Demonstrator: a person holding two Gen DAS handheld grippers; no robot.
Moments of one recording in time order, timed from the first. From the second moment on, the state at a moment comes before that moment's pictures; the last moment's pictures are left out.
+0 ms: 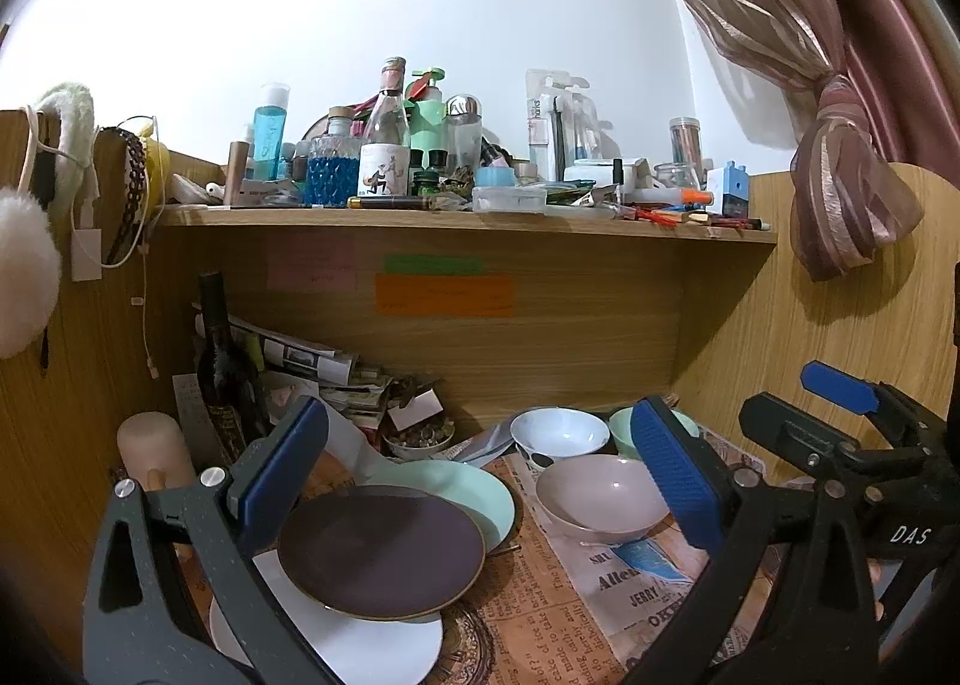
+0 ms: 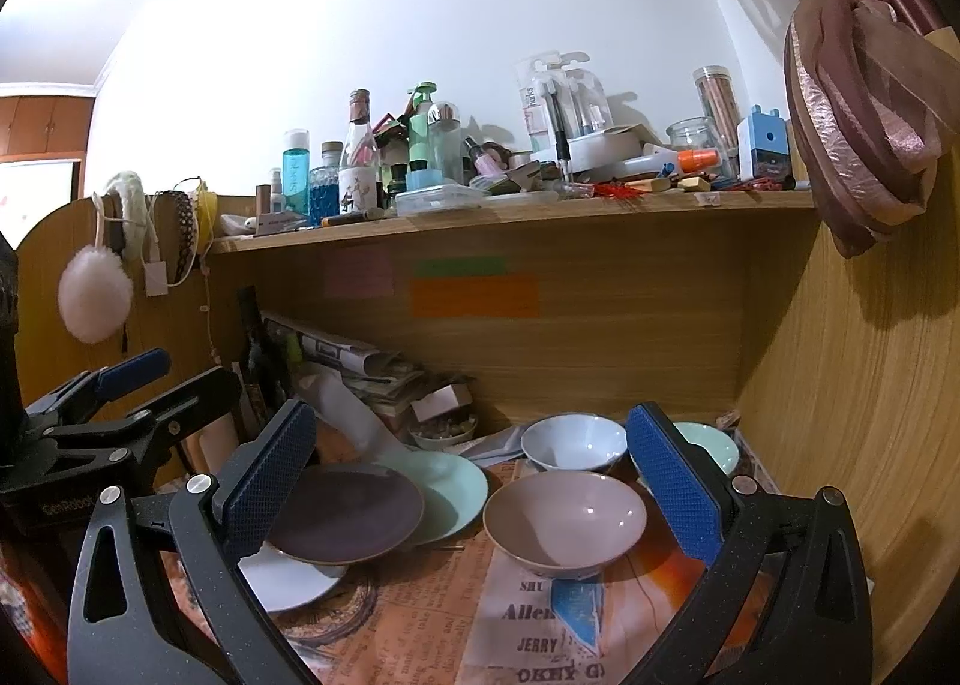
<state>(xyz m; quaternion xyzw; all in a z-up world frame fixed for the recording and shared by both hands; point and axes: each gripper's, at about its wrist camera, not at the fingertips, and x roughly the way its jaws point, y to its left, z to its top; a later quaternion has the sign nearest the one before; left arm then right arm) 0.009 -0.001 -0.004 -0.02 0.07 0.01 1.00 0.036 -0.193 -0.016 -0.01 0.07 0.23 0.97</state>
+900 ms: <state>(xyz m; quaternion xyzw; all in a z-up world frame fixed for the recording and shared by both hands) 0.011 -0.001 -0.003 -0.01 0.07 0.01 1.00 0.038 -0.192 -0.018 -0.01 0.07 0.23 0.97</state>
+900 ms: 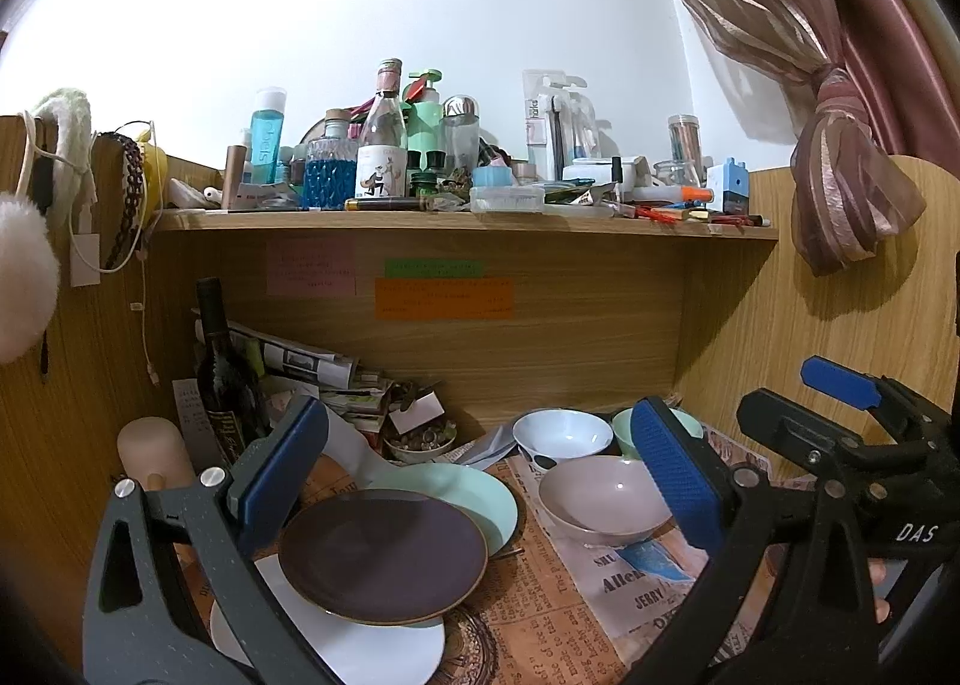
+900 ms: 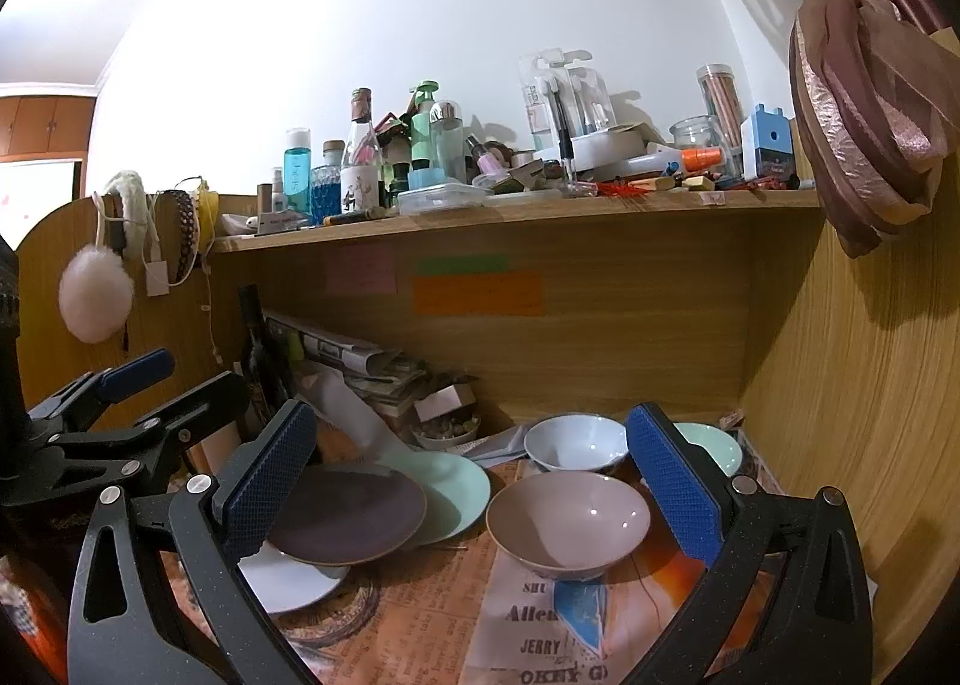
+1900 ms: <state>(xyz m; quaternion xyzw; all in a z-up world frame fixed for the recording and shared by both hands) 0.032 0.007 -0.018 -0.01 0.09 0.02 1.00 0.057 -0.181 -0.027 0.01 0.09 0.23 0.97</state>
